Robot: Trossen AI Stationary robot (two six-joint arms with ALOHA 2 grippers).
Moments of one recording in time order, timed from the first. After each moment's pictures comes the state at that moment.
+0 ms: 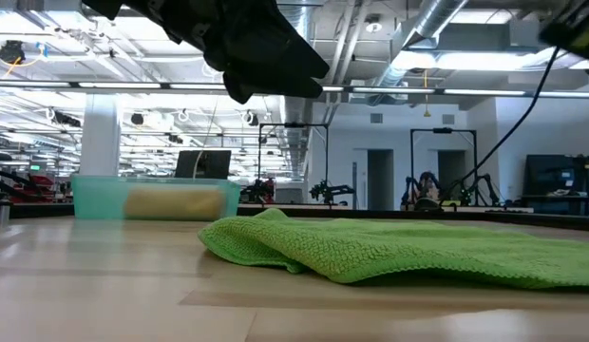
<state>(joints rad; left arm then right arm) -0.34 1.67 0.94 0.23 -0.31 -0.23 0.77 1.51 1.02 -0.50 0.05 0.68</state>
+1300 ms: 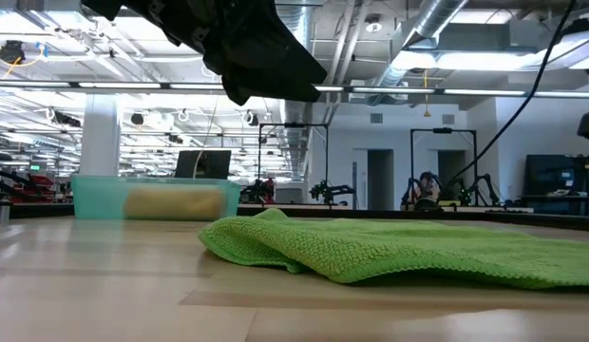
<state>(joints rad) -0.34 1.67 0.94 0.21 -0.32 -0.23 0.88 1.80 0.99 -0.54 0.24 0.75</state>
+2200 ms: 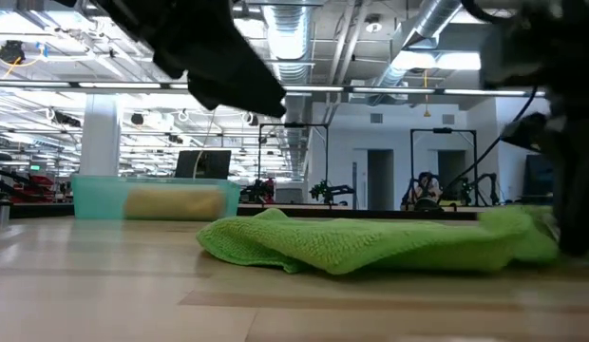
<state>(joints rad) -0.44 1.67 0.93 0.11 -0.37 -0.29 0.69 1.81 1.02 -0.53 0.27 0.77</state>
